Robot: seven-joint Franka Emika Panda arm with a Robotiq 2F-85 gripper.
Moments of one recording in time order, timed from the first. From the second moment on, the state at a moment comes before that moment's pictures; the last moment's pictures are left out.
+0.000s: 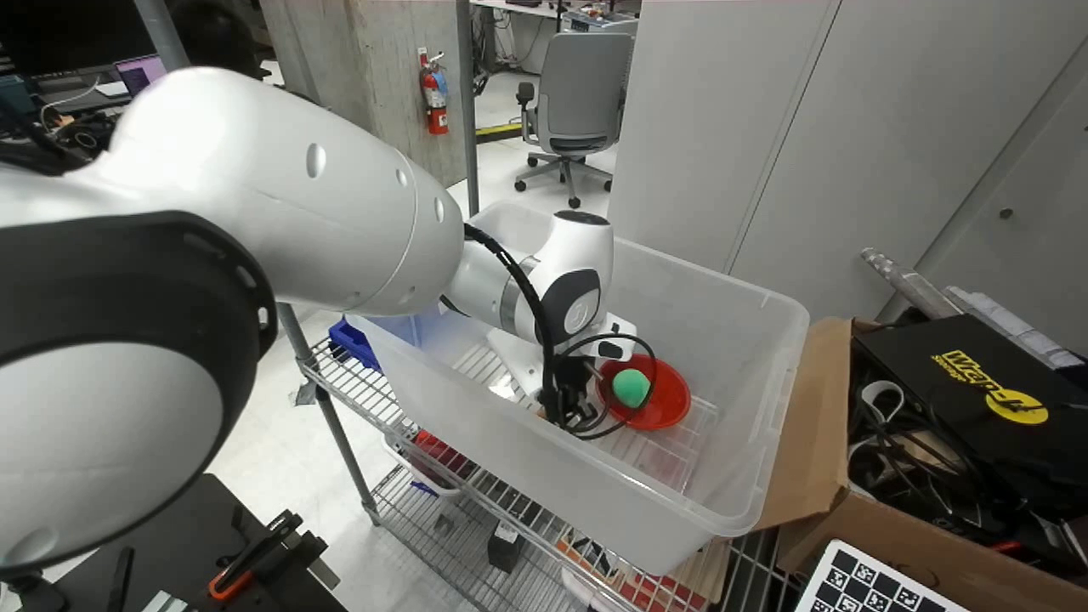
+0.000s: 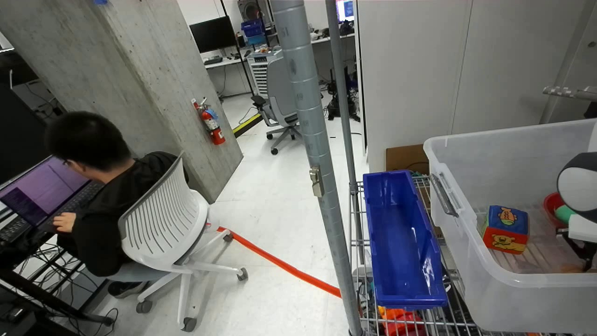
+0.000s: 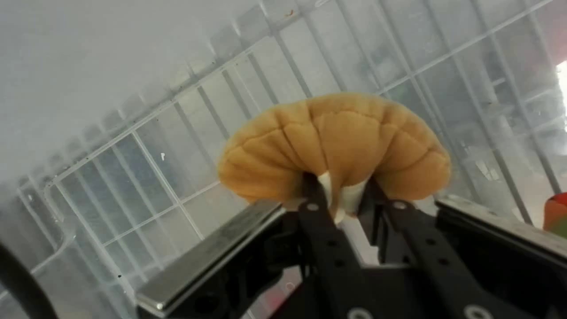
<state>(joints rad) 0.06 0.98 -0.12 -1.34 -0.05 2.16 0.48</state>
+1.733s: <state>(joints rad) 0.18 0.97 -0.04 -1.31 -0.07 2.17 0.38</state>
